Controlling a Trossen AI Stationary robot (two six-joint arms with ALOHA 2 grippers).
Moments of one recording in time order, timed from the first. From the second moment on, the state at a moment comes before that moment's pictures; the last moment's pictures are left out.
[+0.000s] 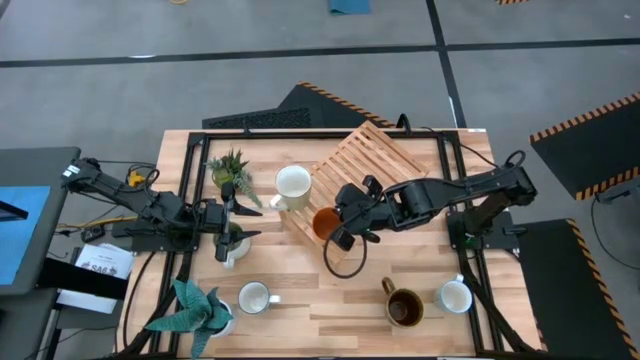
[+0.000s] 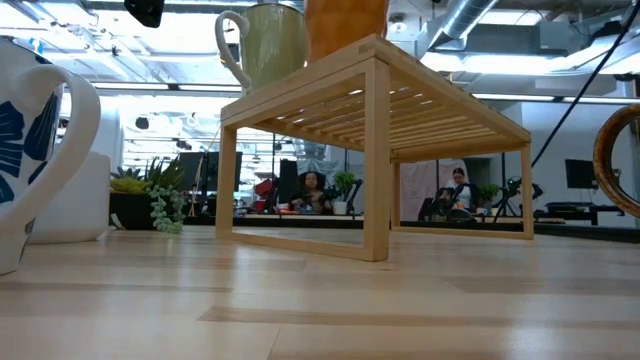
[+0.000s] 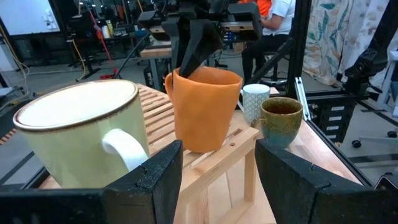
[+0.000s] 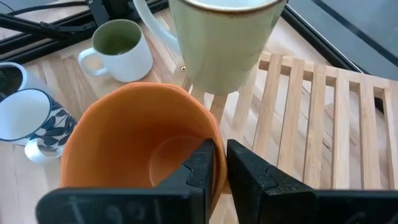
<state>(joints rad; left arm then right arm) -0.41 0.65 0.51 0.13 -0.43 0.06 0.25 1.64 1.67 -0.90 0.51 0.60</state>
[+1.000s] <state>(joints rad) -0.41 0.65 0.51 0.12 -0.43 0.06 0.24 1.48 1.68 -1.10 0.52 0.60</state>
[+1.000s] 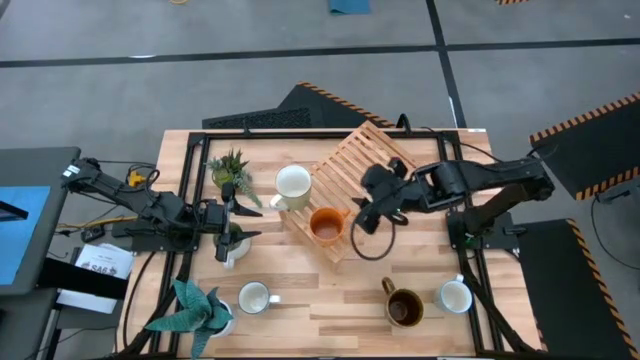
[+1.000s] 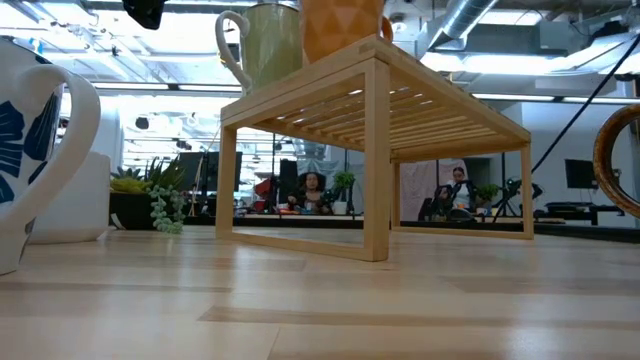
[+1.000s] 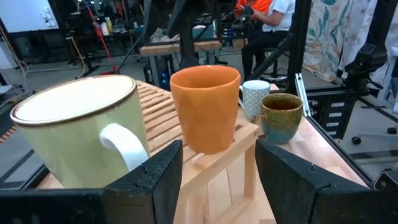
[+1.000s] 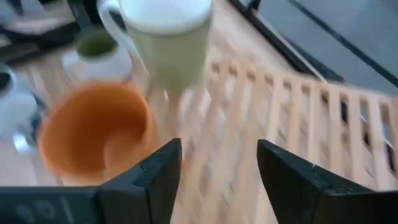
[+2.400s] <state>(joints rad) -0.41 0.65 0.51 0.12 -0.43 0.04 0.64 1.01 1.06 -0.66 0.41 0.99</state>
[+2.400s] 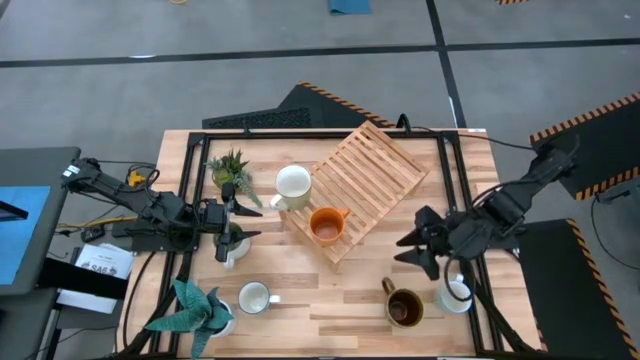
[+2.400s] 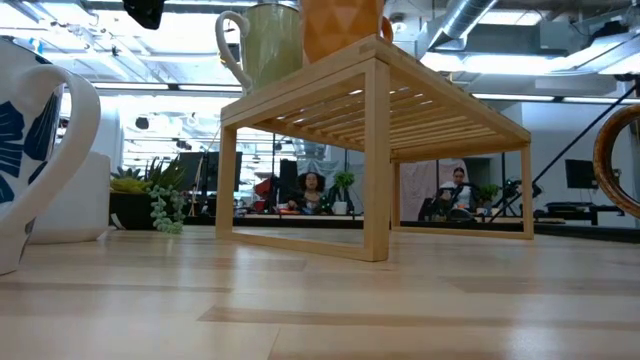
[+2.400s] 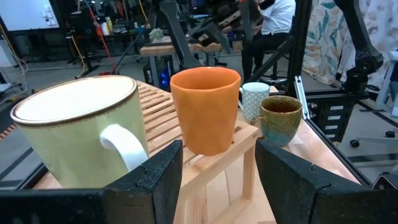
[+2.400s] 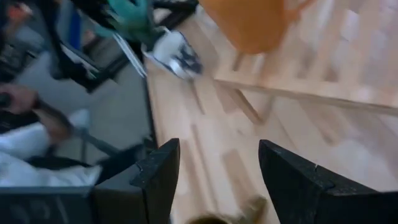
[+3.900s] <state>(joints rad) -0.41 0.65 0.51 0.12 -0.43 0.04 0.62 1.45 1.06 -0.86 -0.11 1.25</state>
